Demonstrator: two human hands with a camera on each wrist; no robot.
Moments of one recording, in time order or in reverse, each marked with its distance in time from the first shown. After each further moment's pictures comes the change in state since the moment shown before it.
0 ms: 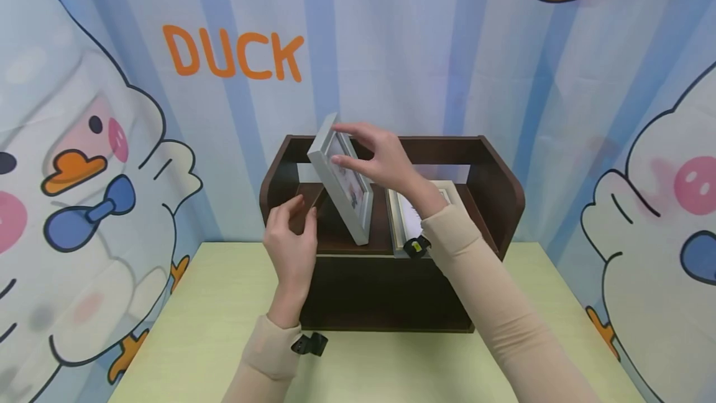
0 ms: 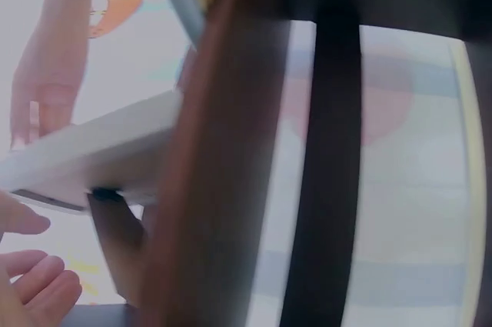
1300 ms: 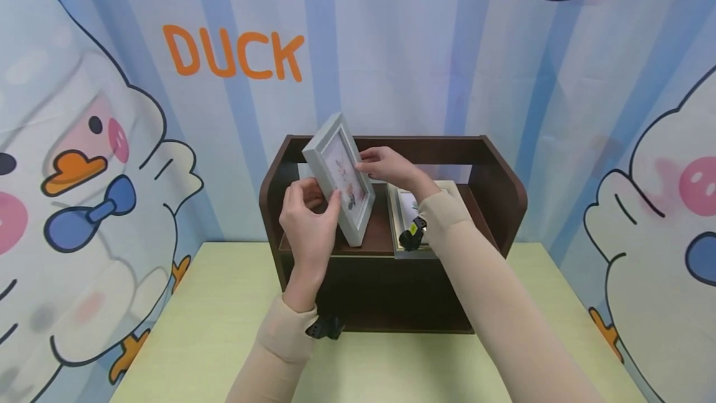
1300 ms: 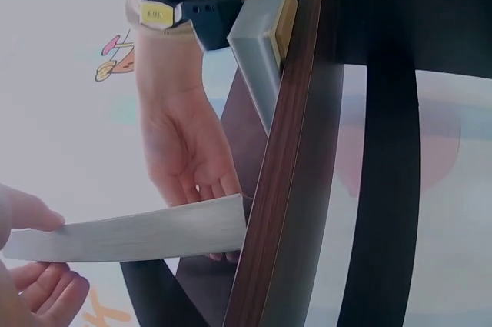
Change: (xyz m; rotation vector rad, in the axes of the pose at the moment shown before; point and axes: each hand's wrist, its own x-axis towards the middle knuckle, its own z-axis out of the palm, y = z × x) left_hand 0.019 0.037 0.017 -0.112 -0.059 -0.028; right_hand 0.001 0.068 0.009 0.347 -0.291 0.673
